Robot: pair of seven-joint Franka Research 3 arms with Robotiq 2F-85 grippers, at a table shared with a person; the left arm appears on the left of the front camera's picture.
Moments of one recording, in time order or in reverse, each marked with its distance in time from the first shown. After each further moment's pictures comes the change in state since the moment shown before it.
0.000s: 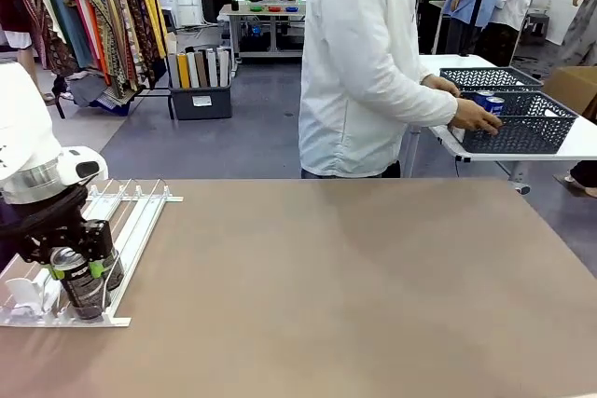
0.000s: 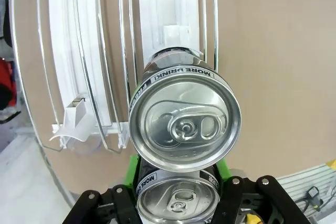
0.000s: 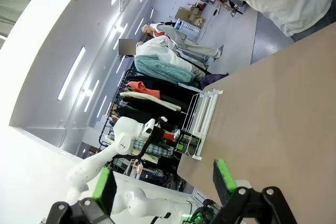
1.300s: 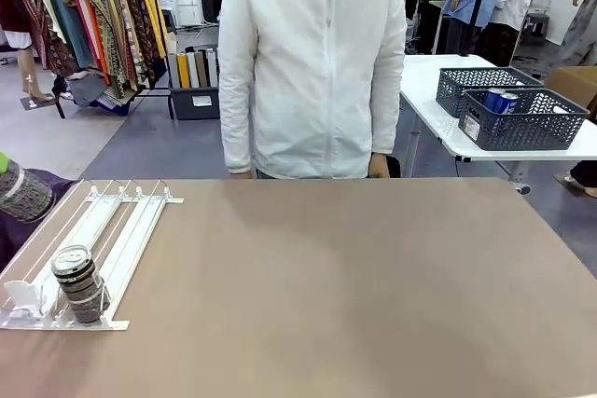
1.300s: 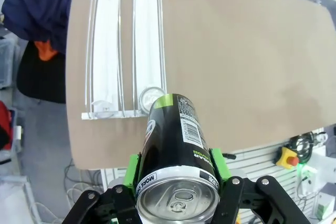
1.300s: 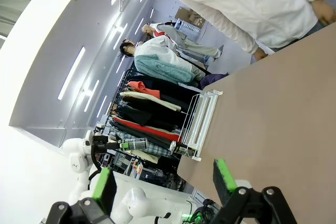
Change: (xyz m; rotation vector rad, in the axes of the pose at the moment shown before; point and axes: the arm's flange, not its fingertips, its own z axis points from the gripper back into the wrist) left arm -0.151 0.018 0.233 -0.161 -0.442 0.002; right arm 0.000 0.000 0.000 0.000 0.001 0.000
